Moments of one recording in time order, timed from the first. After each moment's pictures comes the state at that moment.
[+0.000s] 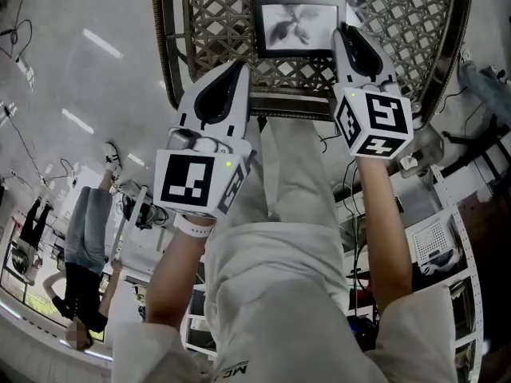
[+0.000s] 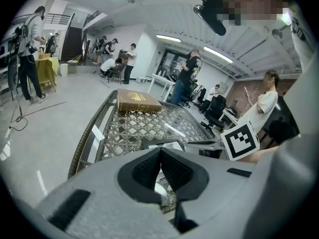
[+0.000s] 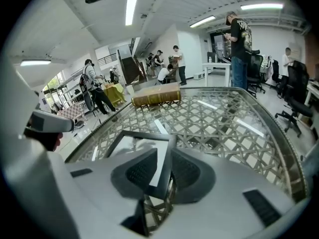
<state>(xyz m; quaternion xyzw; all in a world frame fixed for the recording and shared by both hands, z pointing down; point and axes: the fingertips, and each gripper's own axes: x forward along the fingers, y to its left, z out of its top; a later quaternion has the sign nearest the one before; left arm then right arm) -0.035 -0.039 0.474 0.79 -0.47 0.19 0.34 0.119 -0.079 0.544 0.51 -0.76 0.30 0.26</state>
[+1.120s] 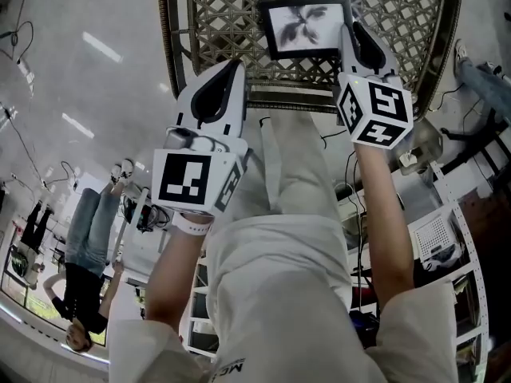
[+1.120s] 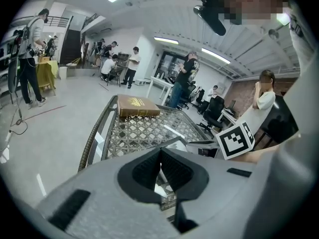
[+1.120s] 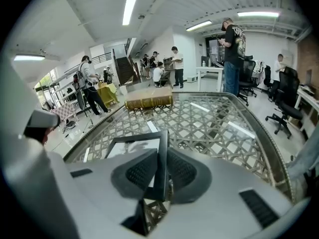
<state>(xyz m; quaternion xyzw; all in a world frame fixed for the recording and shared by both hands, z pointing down) -0.042 -0.032 0.452 0.80 -0.47 0.19 0.33 0.138 -0.081 0.533 0.55 -0.74 0.28 0.27</state>
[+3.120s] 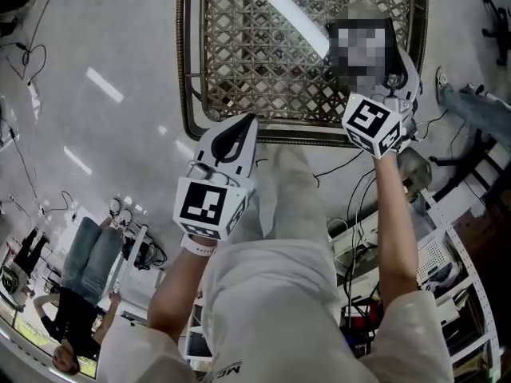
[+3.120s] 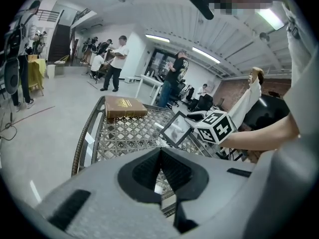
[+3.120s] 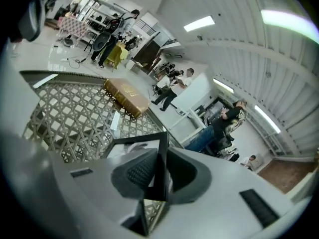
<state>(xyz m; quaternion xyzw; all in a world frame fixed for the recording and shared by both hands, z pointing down) -0.022 -0.011 0.427 0.83 -0.41 0.19 0.33 0.222 -0.148 0.442 0.59 -0.65 -0.11 0.47</state>
